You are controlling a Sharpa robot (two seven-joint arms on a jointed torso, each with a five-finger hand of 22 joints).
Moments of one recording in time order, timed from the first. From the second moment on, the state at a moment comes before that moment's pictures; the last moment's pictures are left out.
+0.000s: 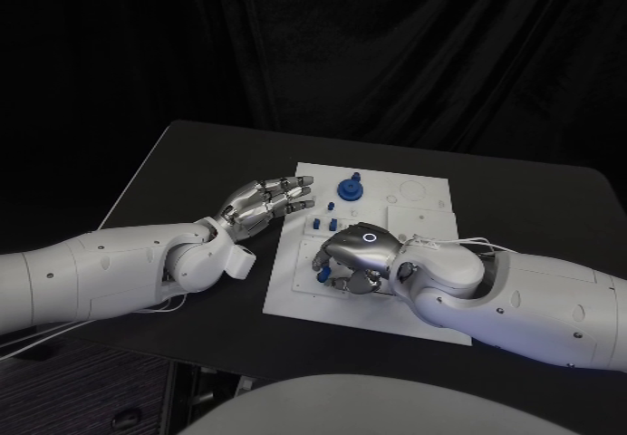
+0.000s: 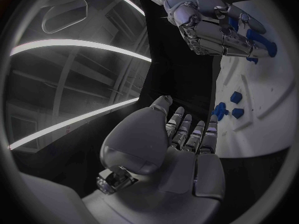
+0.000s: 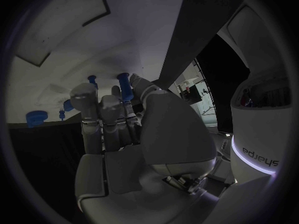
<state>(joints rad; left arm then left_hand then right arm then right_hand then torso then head) 1.09 -0.94 -0.21 1.48 -0.07 0.09 0.68 1.47 0.22 -0.03 0.11 0.50 0.50 0.16 0.06 0.07 0.19 0.16 0.28 0.05 0.13 0.21 0.10 0.03 0.14 0.20 0.29 0.05 0.27 1.17 -0.57 -0.25 1.61 -1.75 -0.29 -0.03 1.42 -0.13 0.31 0.08 0.14 0.85 0.14 0.10 0.34 0.85 0.11 0.43 0.17 1.32 0.02 1.16 0.91 0.13 1.35 0.12 0.84 1.31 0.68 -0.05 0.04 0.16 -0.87</state>
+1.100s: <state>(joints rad) 1.08 -0.95 -0.21 1.49 -0.07 0.08 0.68 1.46 0.22 -0.02 0.11 0.50 0.50 0.16 0.06 0.07 0.19 0.16 0.28 0.05 0.13 0.21 0.10 0.03 0.14 0.20 0.29 0.05 0.26 1.36 -1.02 -0.25 1.87 -1.43 -0.44 0.03 1.57 -0.08 0.21 0.16 0.24 0.86 0.14 0.21 0.25 0.77 0.07 0.90 0.34 1.25 0.00 1.15 0.84 0.13 1.30 0.11 0.74 1.31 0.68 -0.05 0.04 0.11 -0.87</state>
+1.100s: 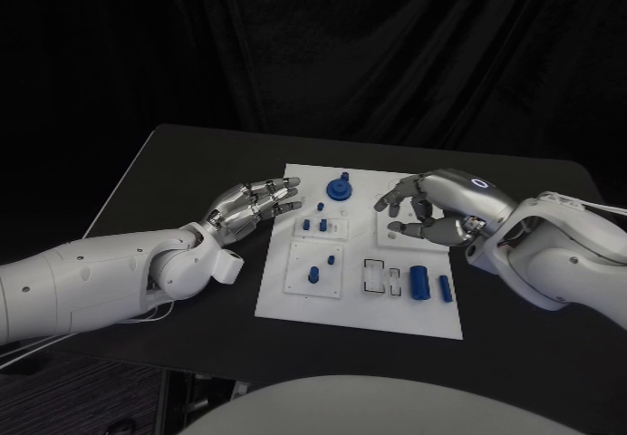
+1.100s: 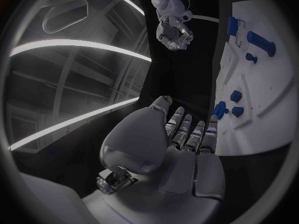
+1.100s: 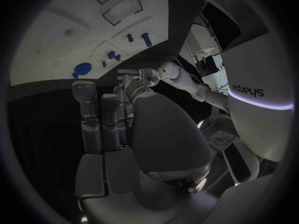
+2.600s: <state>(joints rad) 1.08 -0.97 -0.21 1.51 -0.05 0.08 0.68 1.45 0.21 -0.02 0.11 0.50 0.51 0.16 0.06 0.07 0.19 0.16 0.28 0.05 0.13 0.21 0.10 0.03 0.14 0.20 0.29 0.05 0.26 1.21 -1.09 -0.25 1.91 -1.36 -0.22 -0.53 0.96 -0.03 0.11 0.29 0.18 0.83 0.05 0.65 0.60 1.46 -0.03 1.57 1.31 1.47 -0.10 1.51 1.31 0.06 1.47 0.01 1.35 1.31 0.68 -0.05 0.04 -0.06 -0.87</state>
